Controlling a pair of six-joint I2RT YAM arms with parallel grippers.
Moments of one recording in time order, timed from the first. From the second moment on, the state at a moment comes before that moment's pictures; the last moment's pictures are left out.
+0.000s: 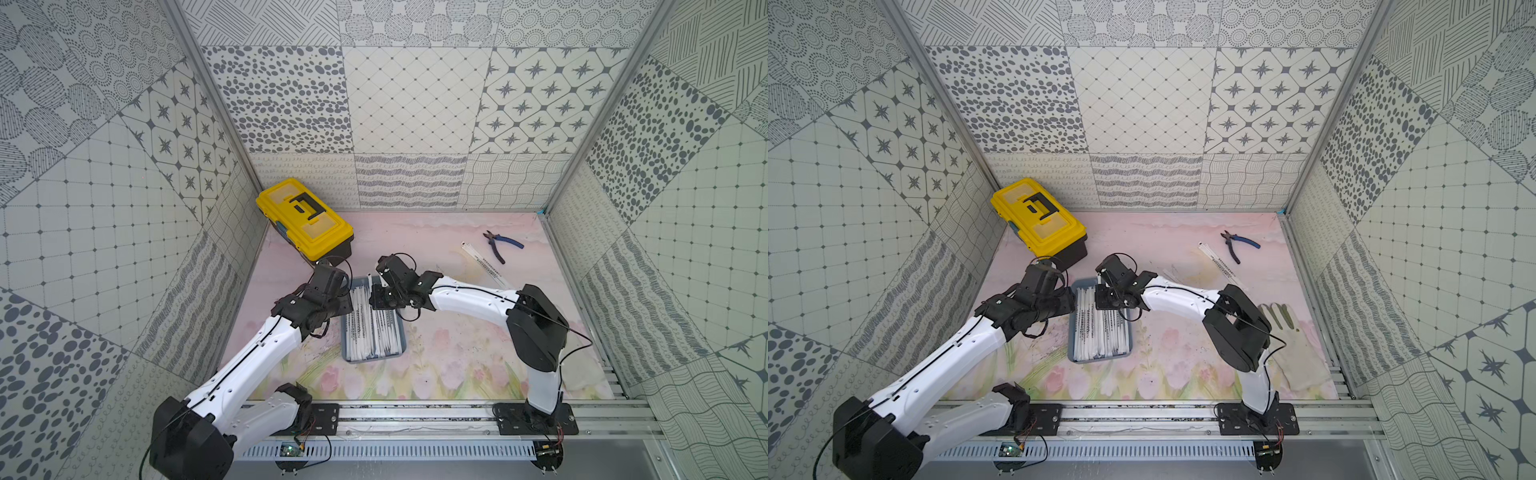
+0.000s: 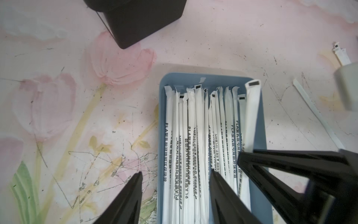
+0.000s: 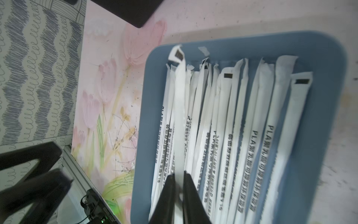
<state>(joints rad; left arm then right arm) -0.38 1.06 0.84 -0.73 -0.19 -0.56 0.95 1.98 1.45 -0.33 -0.12 0.79</state>
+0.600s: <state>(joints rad) -0.37 1.04 0.85 -0.76 -0.15 -0.57 0.86 1.86 1.40 -0.50 -0.12 0.73</state>
